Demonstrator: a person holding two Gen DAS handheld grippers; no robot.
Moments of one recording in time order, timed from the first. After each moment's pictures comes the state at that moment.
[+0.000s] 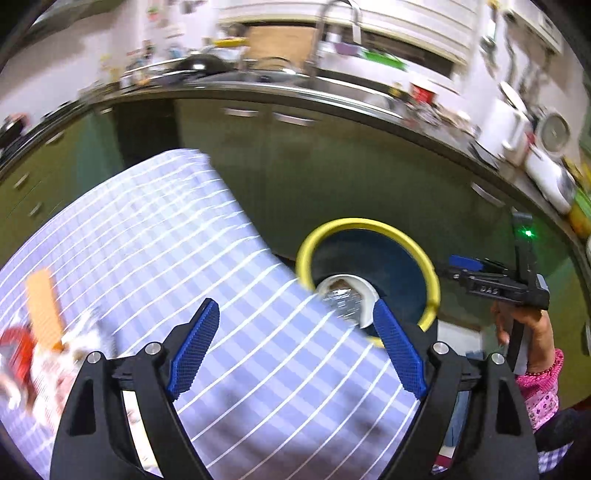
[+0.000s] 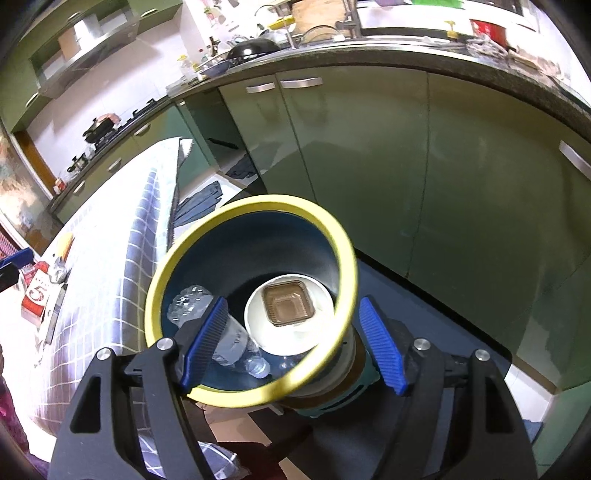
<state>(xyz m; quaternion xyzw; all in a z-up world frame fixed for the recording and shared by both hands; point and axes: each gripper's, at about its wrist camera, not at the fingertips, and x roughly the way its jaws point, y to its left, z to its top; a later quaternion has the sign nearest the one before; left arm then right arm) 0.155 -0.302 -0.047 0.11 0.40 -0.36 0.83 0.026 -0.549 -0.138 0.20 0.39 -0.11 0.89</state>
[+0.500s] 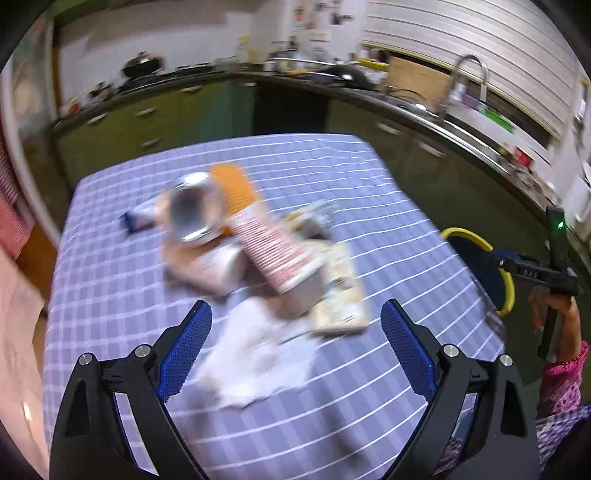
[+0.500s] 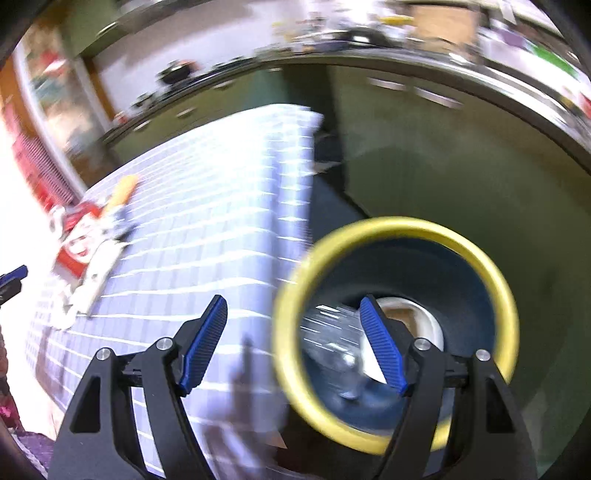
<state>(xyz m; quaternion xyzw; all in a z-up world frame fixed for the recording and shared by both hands) 0.116 -0.072 -0.066 0.02 0.40 -0.17 0.90 0.118 -0.394 -0.106 0.09 0.41 0.05 0.90</state>
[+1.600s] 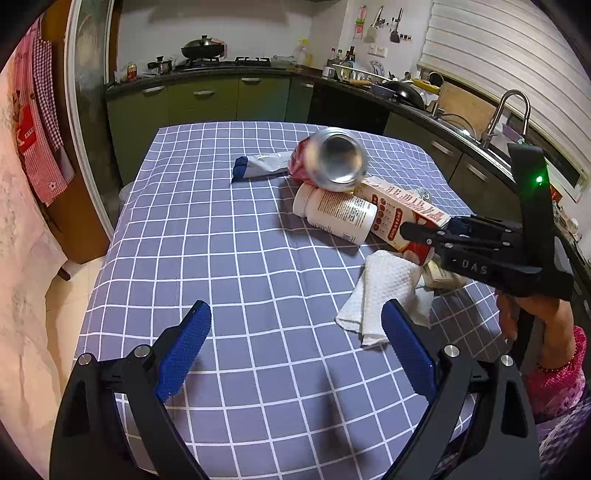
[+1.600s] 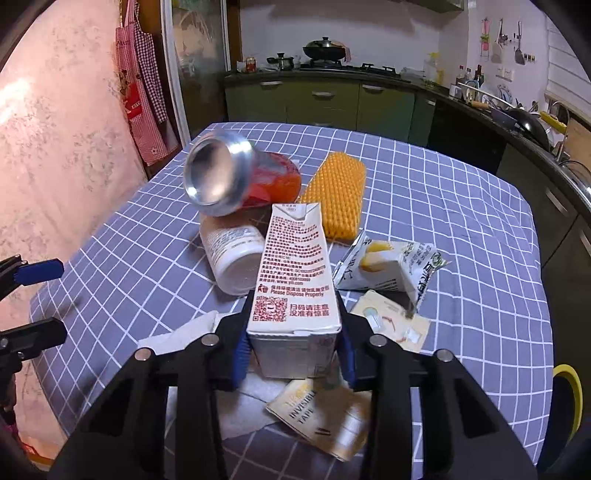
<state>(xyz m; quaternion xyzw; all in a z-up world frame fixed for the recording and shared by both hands) 0.096 0.038 -0.104 -0.03 0.40 -0.11 0.91 0.189 -0.106 -0.106 -0.06 0.39 0.18 0.90</state>
